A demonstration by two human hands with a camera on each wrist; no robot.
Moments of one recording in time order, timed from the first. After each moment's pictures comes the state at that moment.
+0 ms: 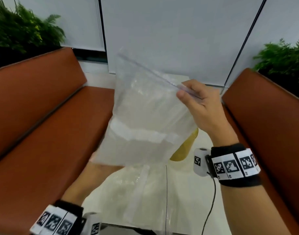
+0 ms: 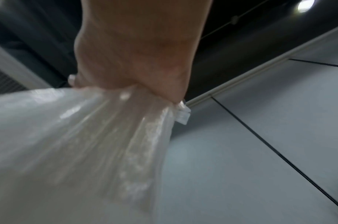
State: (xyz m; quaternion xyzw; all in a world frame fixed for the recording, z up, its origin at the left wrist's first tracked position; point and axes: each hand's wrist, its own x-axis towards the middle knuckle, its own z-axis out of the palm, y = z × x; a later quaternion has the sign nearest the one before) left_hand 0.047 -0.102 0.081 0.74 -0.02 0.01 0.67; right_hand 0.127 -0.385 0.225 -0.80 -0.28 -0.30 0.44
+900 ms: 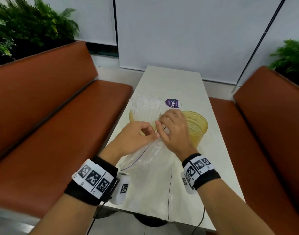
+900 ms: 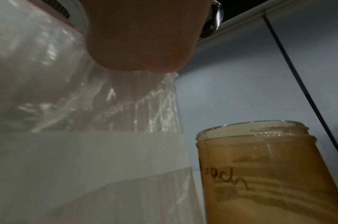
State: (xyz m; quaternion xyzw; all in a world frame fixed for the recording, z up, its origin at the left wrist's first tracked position) left_hand 0.084 -0.146 0.134 0.88 -0.10 -0.03 0.46; right_hand 0.148 -0.326 0.087 -0.82 -0.31 -0.40 0.26
